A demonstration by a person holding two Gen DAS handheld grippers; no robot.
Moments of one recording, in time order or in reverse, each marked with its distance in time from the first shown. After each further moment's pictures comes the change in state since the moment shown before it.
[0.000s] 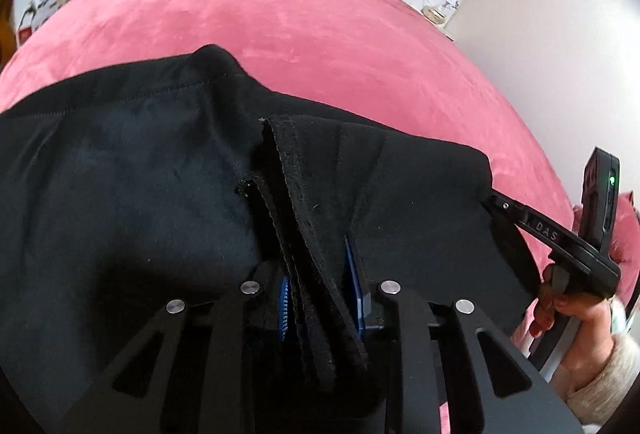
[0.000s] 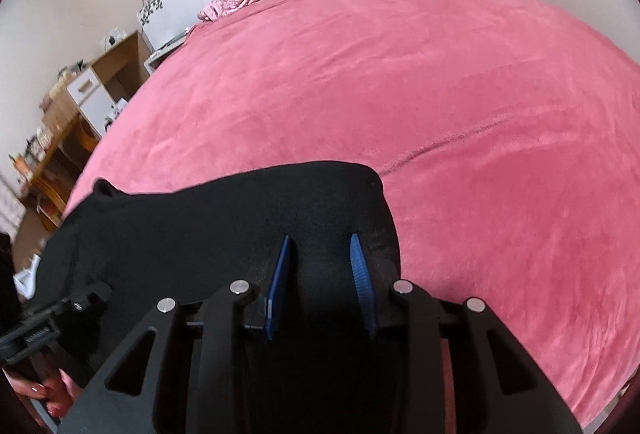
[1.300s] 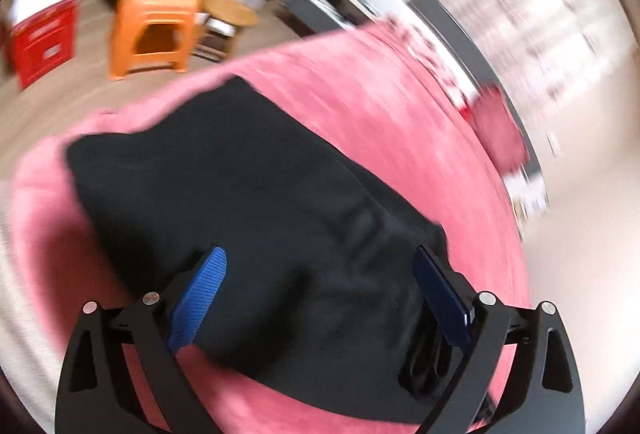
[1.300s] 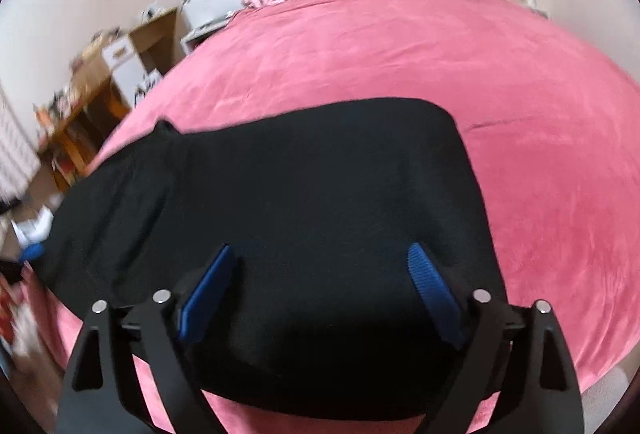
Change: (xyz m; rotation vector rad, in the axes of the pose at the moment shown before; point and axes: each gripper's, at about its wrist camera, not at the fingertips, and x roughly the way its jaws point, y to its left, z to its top) left arm -0.181 0.149 -0.065 -0.714 -0.393 0.204; right arm -0.042 0.060 -0.057 -0.170 -0.001 0.017
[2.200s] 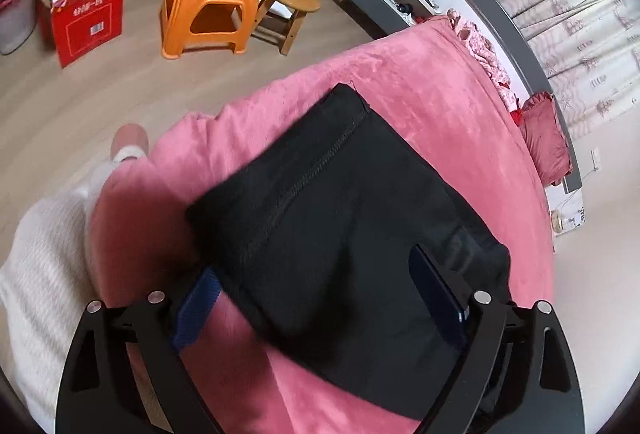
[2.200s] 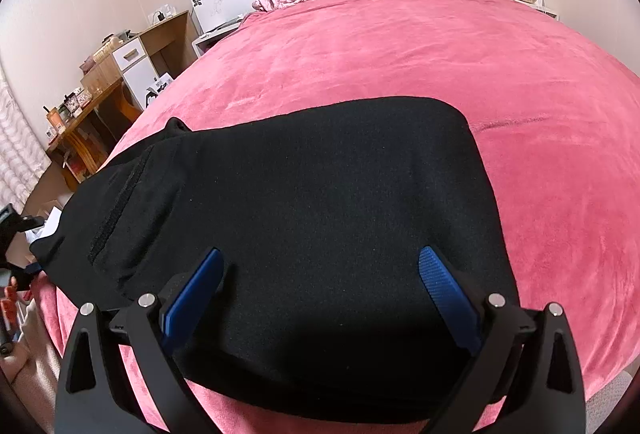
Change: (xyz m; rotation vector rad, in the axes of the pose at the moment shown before) left arm 0.002 0.052 0.033 -0.048 0.086 0.141; right arm 0.003 -0.009 0.003 0.041 -0.020 0.079
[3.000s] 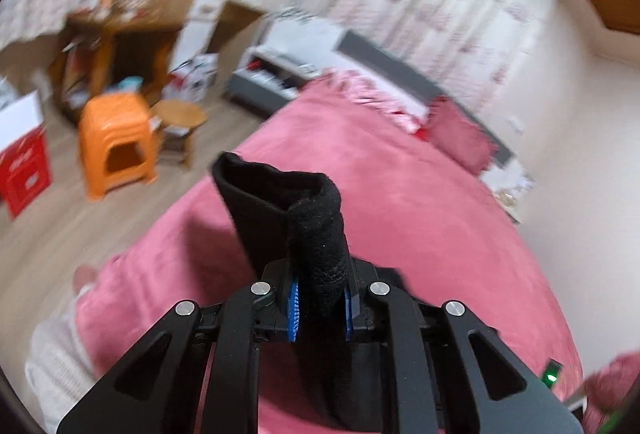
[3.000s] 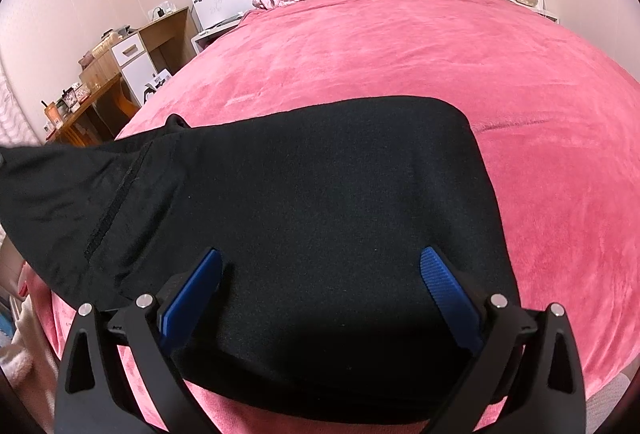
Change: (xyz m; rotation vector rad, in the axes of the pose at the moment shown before) left arm -0.110 -0.109 -0.029 0.416 -0.319 -0.253; right arm 0.001 0.002 0.000 -0.016 0.003 -0.016
